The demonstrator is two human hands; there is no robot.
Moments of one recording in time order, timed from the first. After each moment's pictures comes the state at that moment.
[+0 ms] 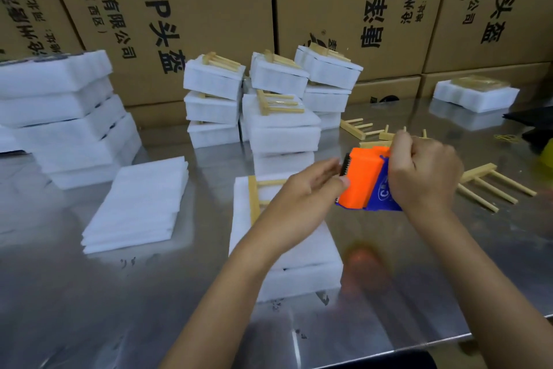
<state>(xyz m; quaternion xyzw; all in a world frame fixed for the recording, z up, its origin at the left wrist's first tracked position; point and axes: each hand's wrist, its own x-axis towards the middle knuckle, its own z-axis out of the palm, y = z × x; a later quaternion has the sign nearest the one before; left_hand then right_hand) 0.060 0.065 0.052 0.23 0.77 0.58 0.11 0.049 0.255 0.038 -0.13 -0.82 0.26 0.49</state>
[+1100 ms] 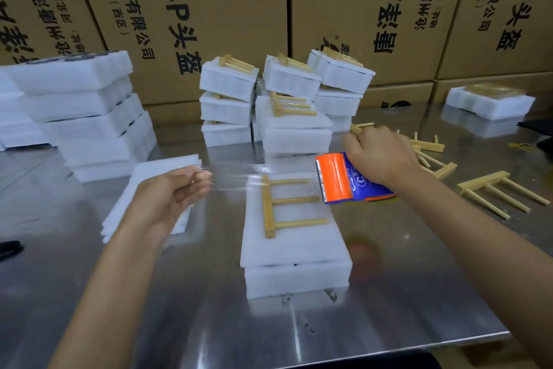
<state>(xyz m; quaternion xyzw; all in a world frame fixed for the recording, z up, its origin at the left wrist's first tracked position) 0.013 -0.098 0.047 -0.08 0.56 0.82 -0.01 -0.007 0.238 0.061 -0.02 -0.96 0.11 0.27</state>
